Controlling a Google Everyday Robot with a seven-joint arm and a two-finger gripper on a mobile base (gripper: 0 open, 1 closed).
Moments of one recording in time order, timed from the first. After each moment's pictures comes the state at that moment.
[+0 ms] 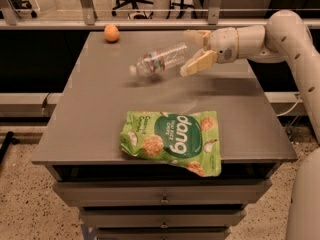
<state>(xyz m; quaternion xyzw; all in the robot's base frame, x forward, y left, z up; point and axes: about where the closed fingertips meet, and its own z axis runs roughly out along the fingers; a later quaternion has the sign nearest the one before) 0.687 -0.088 0.914 -0.52 0.58 0.39 0.50</state>
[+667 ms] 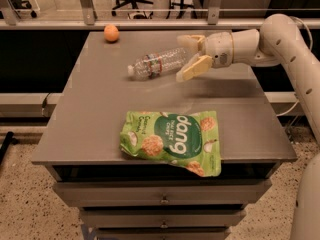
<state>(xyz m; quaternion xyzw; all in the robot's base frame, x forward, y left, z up) 0.671 -0.071 0.904 -0.52 0.57 0.41 0.48</state>
